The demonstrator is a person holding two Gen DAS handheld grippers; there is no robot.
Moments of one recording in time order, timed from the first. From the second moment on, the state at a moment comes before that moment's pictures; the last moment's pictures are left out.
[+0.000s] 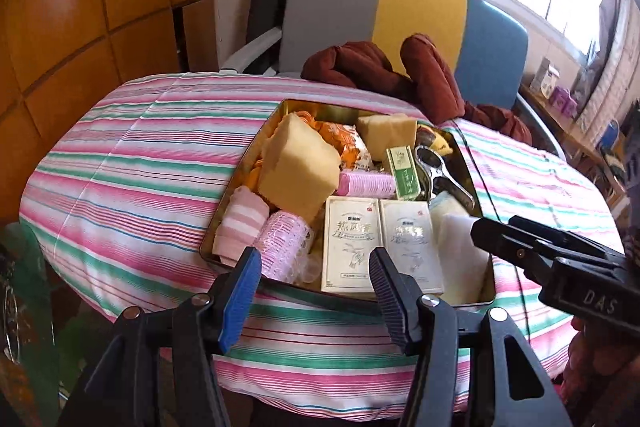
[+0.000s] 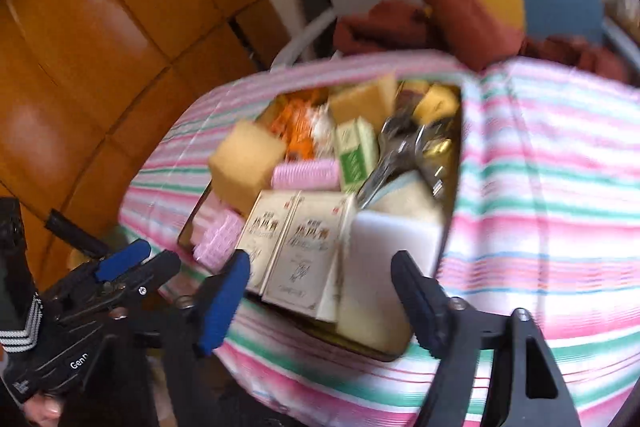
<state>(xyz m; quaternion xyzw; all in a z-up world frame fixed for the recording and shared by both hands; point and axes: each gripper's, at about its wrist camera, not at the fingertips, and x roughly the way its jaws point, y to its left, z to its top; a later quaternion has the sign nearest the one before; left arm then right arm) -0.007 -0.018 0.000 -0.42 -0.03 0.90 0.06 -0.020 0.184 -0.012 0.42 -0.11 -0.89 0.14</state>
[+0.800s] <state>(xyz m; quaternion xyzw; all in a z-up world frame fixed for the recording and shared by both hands) -0.004 -0.015 -0.008 -0.46 0.00 0.89 0.00 -0.012 0.151 0.009 0.37 -0.03 -0.92 0.07</state>
